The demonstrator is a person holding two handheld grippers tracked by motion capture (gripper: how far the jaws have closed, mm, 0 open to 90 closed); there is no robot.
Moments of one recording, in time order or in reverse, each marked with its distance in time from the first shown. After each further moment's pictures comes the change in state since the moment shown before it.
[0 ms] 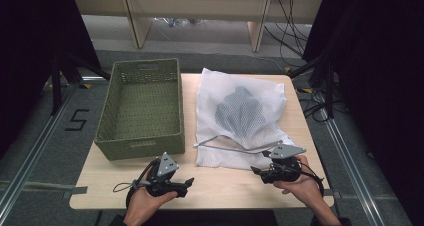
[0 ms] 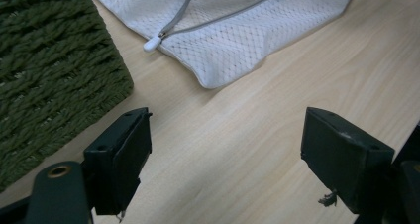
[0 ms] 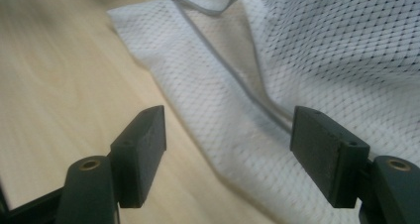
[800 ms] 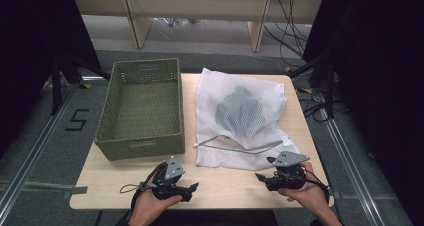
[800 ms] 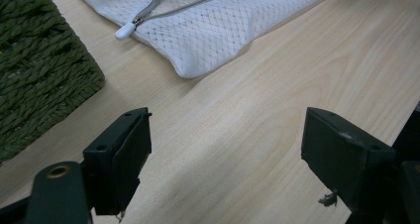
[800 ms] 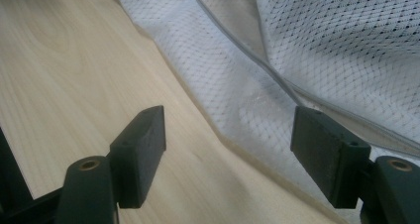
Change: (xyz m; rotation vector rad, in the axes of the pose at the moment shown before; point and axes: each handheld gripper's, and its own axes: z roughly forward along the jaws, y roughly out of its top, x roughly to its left) left arm -0.009 -0.004 0.015 0.036 -0.025 0.040; right arm 0.003 -0.016 -0.008 0.028 -0.027 -0.045
